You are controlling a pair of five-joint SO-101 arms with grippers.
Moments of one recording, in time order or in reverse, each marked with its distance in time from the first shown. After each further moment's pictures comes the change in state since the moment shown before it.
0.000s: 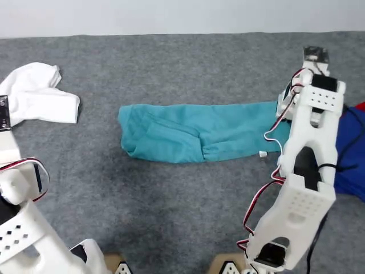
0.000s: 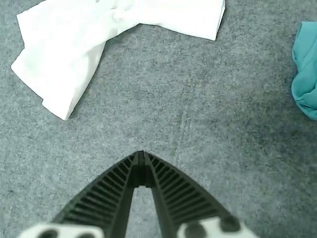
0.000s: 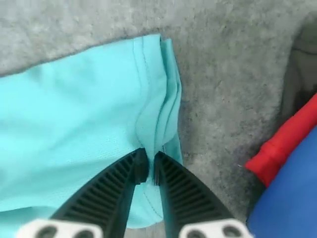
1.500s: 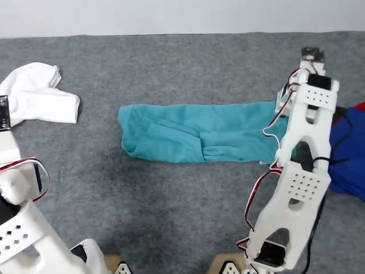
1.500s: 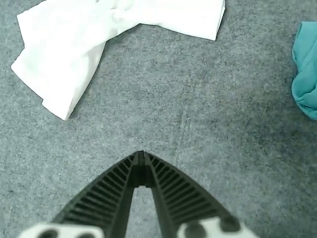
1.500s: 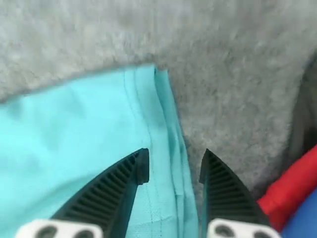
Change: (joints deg) left arm 0.0 0.0 0.0 0.0 -0.1; right arm -0.1 14.3 -16.2 0.0 0.0
